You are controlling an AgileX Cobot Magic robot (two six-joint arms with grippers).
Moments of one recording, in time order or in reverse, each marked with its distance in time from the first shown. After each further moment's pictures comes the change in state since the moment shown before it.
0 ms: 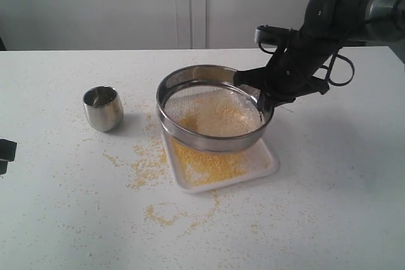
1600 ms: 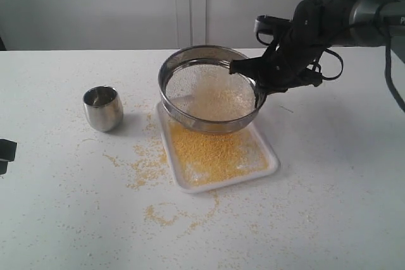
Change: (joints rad) left arm 0.000 0.000 0.000 0.000 0.000 0.000; right arm 0.022 0.049 -0.039 -0.123 -0.148 0.188
